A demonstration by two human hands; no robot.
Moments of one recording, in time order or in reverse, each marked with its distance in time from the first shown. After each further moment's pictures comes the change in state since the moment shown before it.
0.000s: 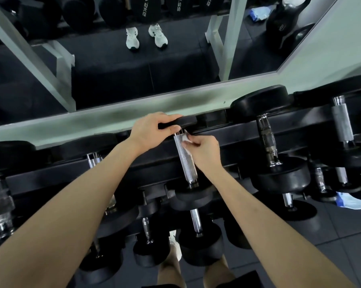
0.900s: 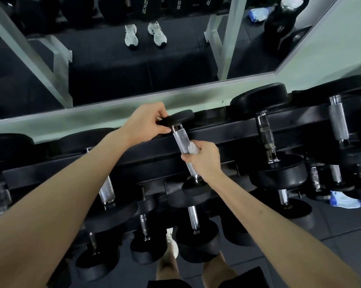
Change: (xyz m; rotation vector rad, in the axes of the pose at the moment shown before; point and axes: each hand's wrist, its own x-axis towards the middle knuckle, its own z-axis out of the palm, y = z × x) left_hand -0.001 -0.003 -0.016 -0.070 -0.044 -0.018; right_hand -0.017 0.013 0.003 -0.105 -0.061 0.076
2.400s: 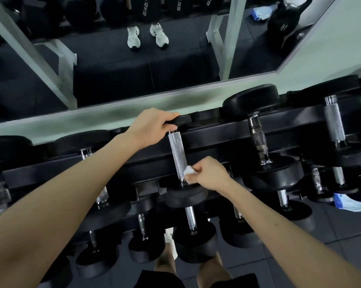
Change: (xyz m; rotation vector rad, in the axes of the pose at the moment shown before) left_hand 0.005 0.026 0.021 0.307 0.009 0.178; right_hand -0.009 0.034 -0.038 -0.375 -0.388 -0.031
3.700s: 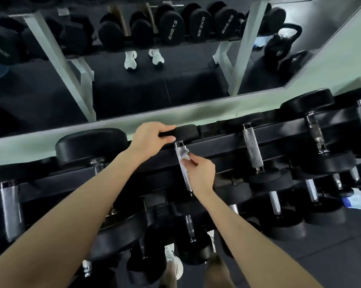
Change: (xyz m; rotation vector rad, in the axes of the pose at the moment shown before) left_hand -0.146 -0.174 -0.080 -0.240 0.115 -0.160; right_hand 0.012 -0.215 0.182 0.501 0.666 0.038
